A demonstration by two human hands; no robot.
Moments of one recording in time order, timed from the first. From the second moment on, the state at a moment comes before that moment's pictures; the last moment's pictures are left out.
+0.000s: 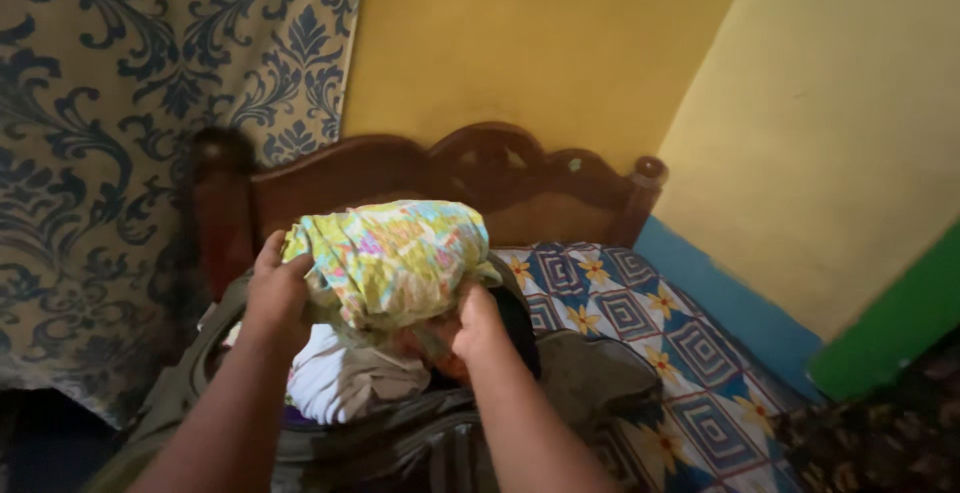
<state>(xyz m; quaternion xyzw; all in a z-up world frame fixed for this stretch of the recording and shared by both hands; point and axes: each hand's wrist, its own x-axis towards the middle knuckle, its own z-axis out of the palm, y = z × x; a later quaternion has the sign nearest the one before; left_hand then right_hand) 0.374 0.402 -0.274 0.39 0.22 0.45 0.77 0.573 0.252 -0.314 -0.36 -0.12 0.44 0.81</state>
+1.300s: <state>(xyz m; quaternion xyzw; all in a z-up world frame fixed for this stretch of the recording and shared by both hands) 0.377 0.422 -0.433 0.70 0.57 0.24 0.36 0.609 0.253 -0.325 -0.55 -0.06 0.17 0.81</state>
